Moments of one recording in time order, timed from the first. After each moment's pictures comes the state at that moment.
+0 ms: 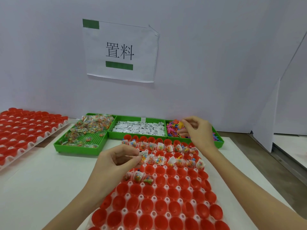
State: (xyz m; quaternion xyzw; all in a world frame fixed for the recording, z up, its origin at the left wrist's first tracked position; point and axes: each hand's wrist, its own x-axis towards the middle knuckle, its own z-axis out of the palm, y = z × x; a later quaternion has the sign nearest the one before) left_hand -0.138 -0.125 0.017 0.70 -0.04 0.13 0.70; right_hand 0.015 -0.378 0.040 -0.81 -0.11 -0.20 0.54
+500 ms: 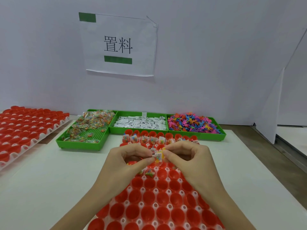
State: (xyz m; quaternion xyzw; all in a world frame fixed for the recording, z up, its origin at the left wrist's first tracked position) left_hand -0.143 -0.141 0.016 0.76 -0.12 0.15 0.61; right_hand -0.126 -0.345 0.033 -0.77 -0.17 -0.10 0.60
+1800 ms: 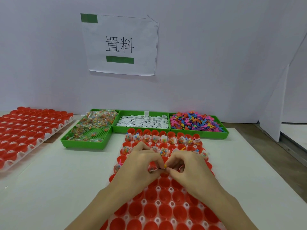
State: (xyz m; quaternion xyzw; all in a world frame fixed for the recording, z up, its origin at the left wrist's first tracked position) left_hand -0.131 -0.159 0.004 0.91 -0.23 0.20 0.29; right_hand -0.125 -0.348 0.021 -0.91 -0.20 -0.06 0.36
